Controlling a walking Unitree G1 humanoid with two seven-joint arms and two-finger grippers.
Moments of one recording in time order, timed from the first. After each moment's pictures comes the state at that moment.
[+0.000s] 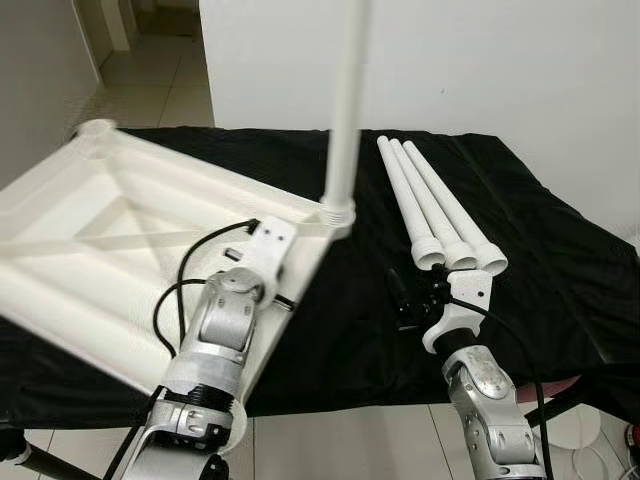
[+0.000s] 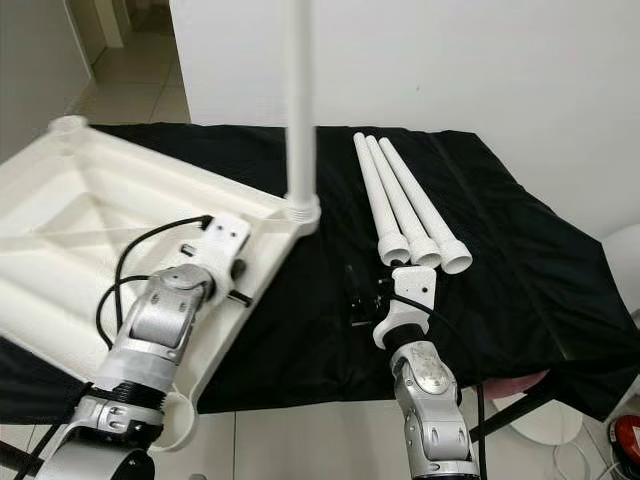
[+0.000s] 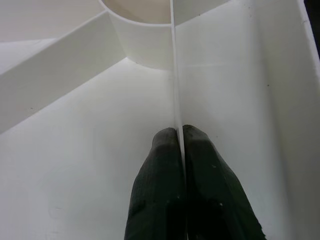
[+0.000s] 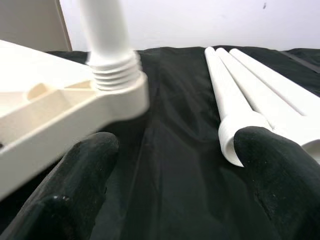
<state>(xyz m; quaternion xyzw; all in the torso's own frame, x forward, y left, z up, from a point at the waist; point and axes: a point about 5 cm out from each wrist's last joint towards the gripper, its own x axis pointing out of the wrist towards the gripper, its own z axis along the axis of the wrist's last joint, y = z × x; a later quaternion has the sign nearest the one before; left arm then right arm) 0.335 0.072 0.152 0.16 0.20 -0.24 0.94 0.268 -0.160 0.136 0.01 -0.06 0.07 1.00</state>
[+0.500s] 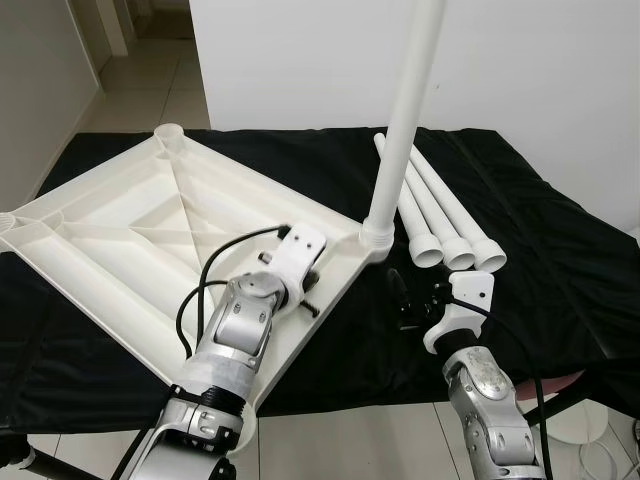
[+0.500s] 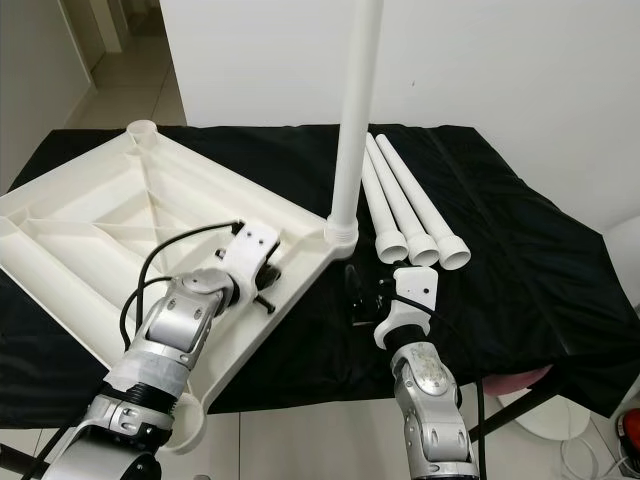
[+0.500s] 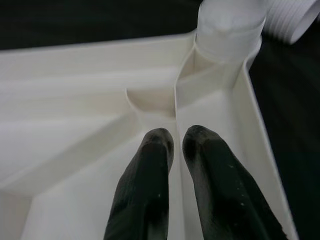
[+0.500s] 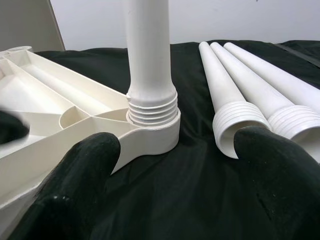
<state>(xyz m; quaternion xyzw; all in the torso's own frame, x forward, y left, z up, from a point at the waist) 0.341 0.054 0.175 0.14 0.12 -0.29 0.94 0.267 -0.160 0.133 0.02 -0.06 0.07 1.00</state>
